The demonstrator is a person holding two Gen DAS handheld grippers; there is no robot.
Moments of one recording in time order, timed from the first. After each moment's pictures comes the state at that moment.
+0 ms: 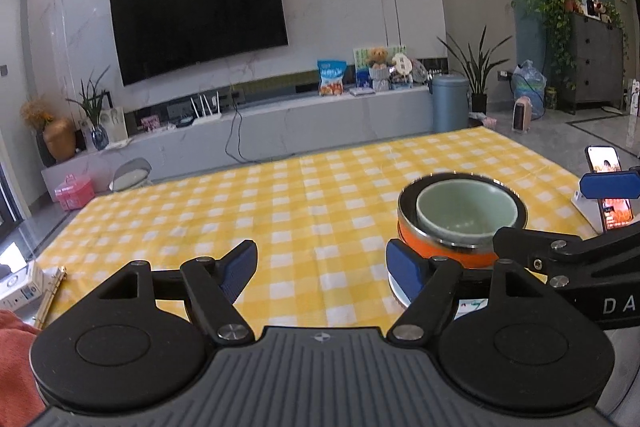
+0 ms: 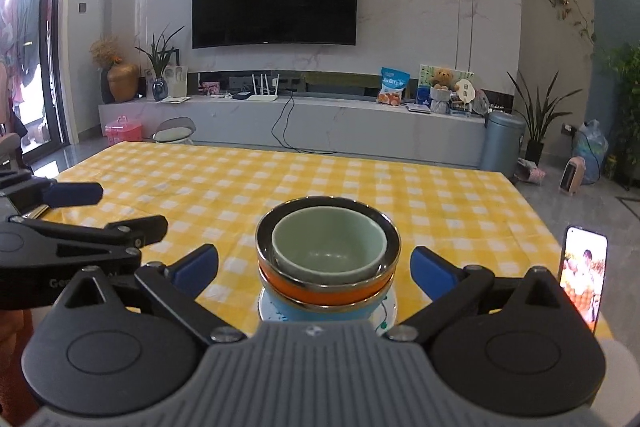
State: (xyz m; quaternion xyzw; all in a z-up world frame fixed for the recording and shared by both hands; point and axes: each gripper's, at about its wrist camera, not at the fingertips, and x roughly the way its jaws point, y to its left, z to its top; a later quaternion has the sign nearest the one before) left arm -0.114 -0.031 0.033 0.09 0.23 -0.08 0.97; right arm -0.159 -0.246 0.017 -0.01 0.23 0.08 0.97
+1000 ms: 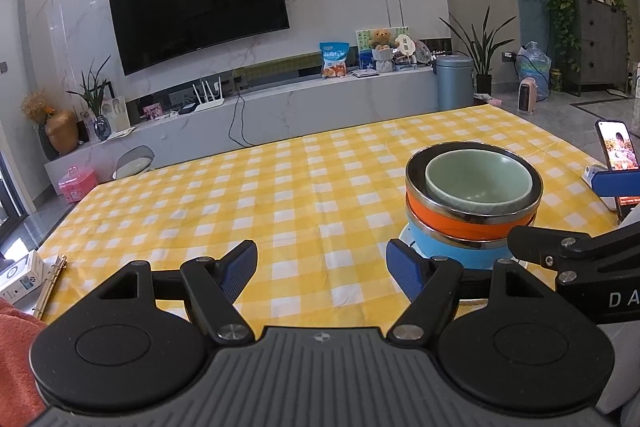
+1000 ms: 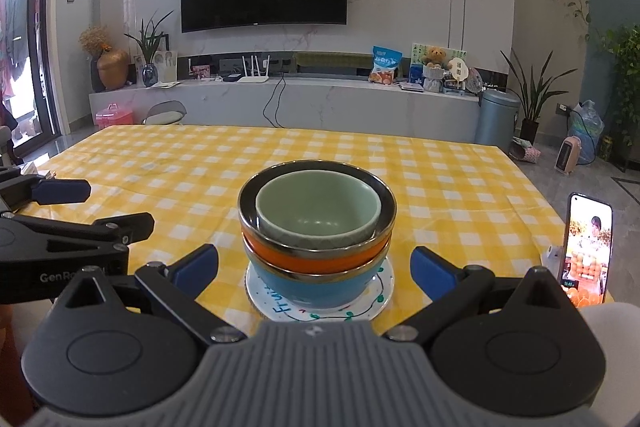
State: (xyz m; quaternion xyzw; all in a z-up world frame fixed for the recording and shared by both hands) left arm -0.117 -0.025 0.013 0.11 0.25 -0.07 0.96; right arm -0.149 -0.242 -0.006 0.00 0.26 0.07 0.96
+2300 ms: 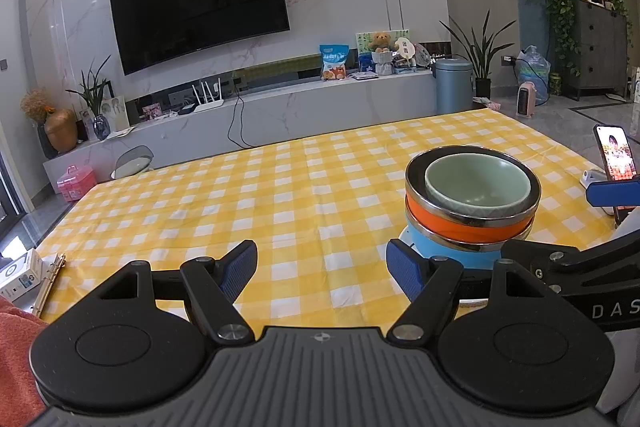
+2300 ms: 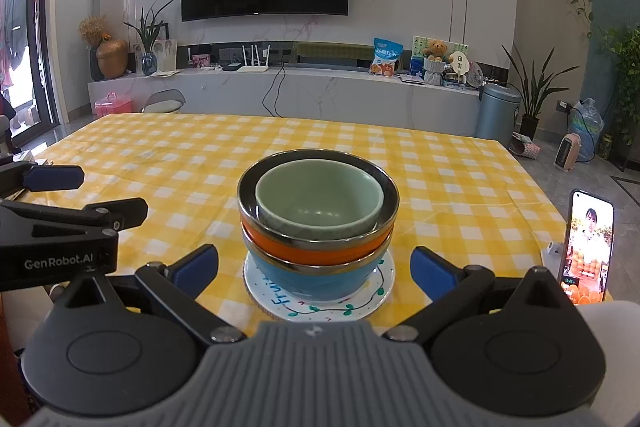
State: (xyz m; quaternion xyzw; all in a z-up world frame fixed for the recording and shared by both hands) left arm -0.120 -0.026 0.018 0.10 0.25 -0.07 0.96; right arm -0.147 -0.238 -0.010 -0.01 0.28 0.07 0.96
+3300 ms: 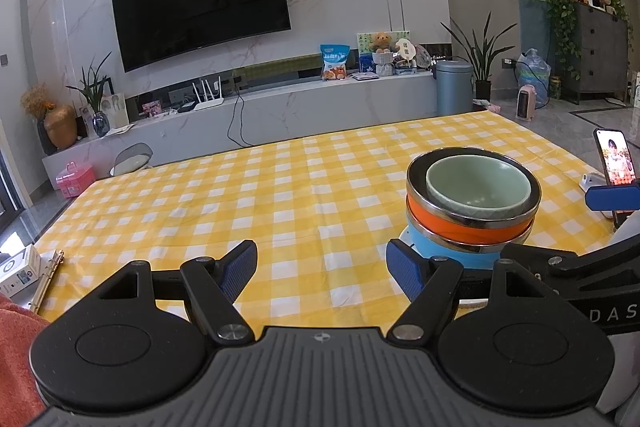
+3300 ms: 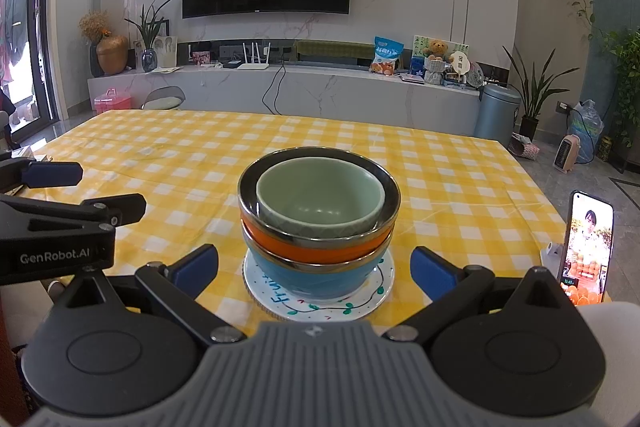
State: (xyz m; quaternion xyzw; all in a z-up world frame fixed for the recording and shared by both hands) left arm -0.120 -0.025 0.019 0.10 0.25 -0.07 0.96; right arm -0.147 -0.239 -0.010 -0.02 0.28 0.07 0.96
